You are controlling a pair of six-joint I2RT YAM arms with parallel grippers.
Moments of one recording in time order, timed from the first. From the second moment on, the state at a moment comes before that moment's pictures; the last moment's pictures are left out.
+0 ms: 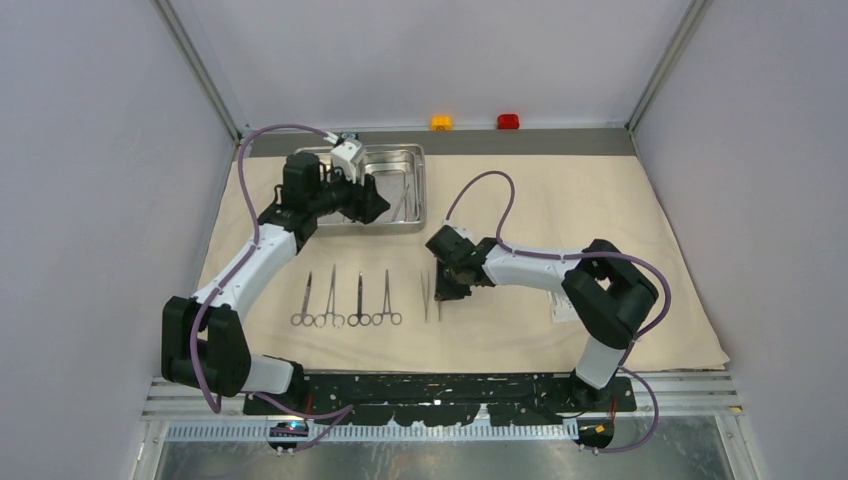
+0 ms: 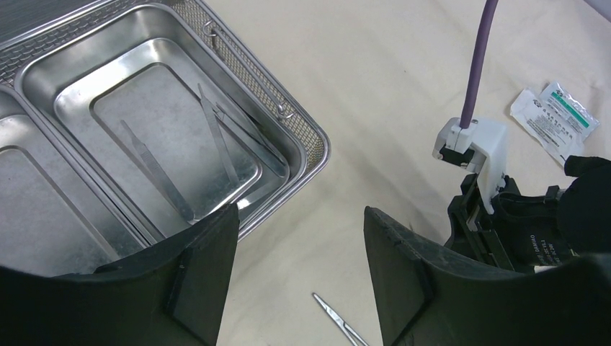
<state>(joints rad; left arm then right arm) -0.24 1.37 1.02 -0.09 0.54 0.02 0.86 1.74 1.02 -0.39 0.05 0.87</state>
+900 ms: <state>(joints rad) -0.24 1.37 1.02 -0.09 0.53 0.02 0.86 1.74 1.04 -0.42 0.07 0.85</state>
